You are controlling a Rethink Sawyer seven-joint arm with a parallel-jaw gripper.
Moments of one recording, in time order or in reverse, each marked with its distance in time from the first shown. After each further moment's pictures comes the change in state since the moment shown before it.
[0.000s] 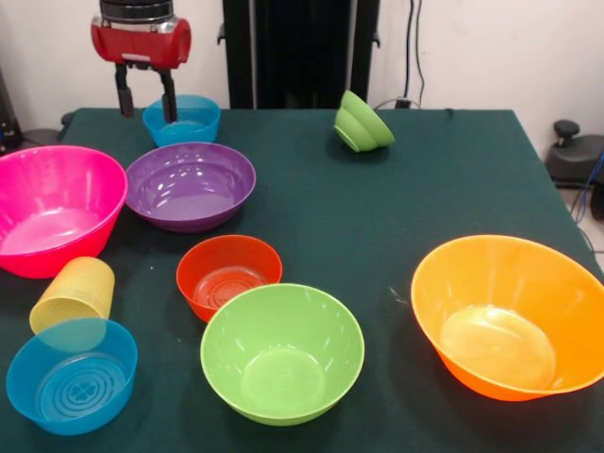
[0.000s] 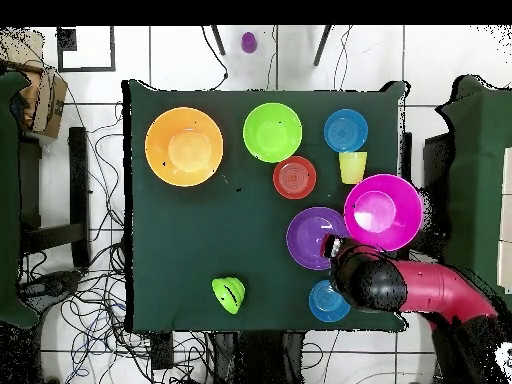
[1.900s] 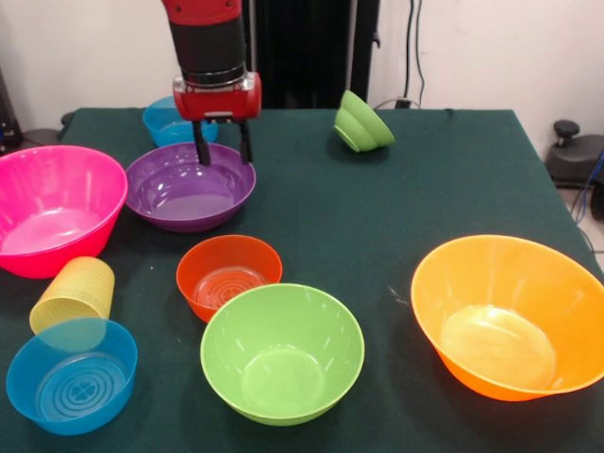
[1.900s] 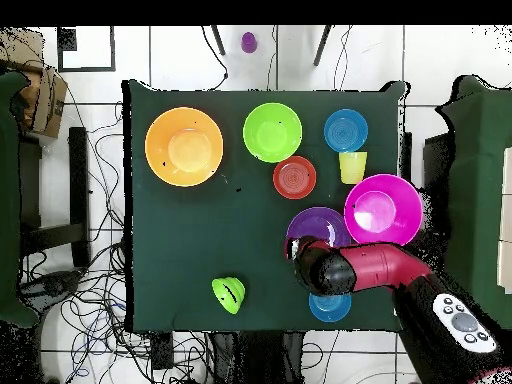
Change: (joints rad) arm 0.116 0.193 0.003 -0.050 -0.149 -0.020 0.000
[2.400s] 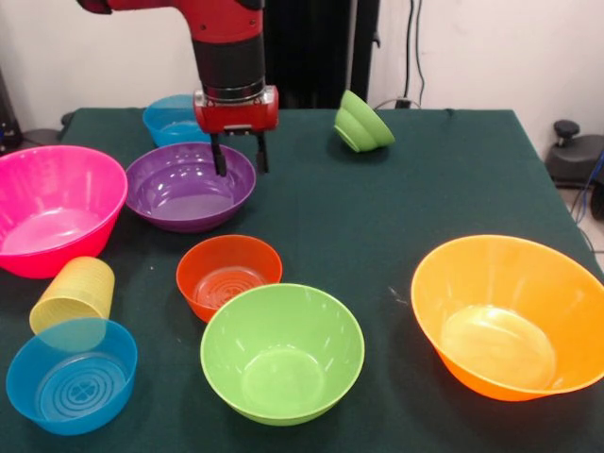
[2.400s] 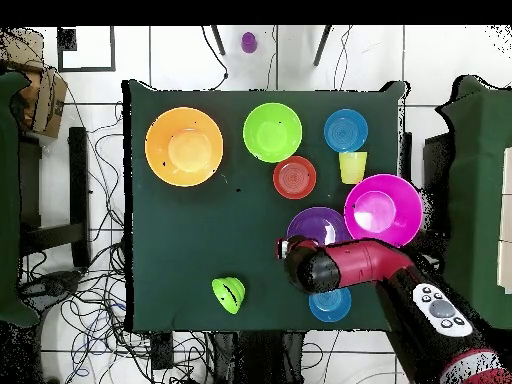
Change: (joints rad) arm 0.081 0.042 -0.062 -0.025 -0.012 -0.037 0.000
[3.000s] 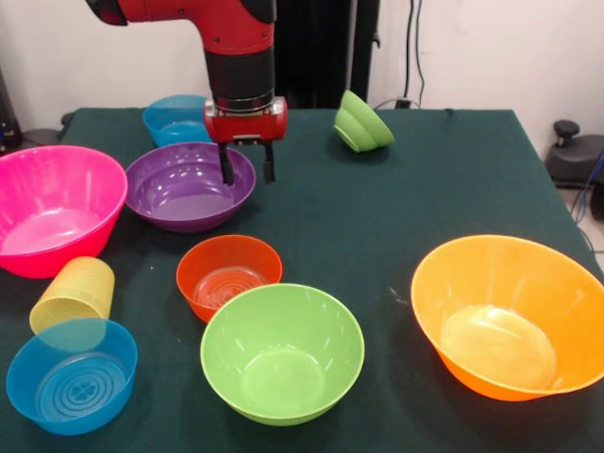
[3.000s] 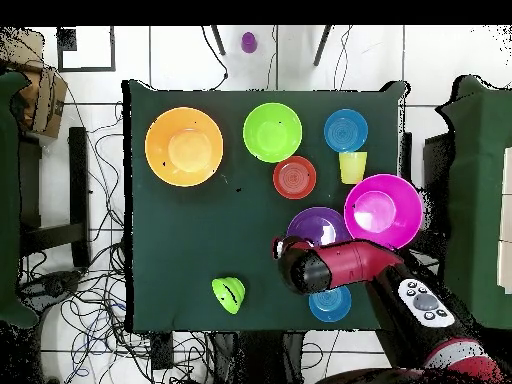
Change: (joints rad) arm 0.067 0.035 -0.074 -0.022 0.000 -0.067 0.000
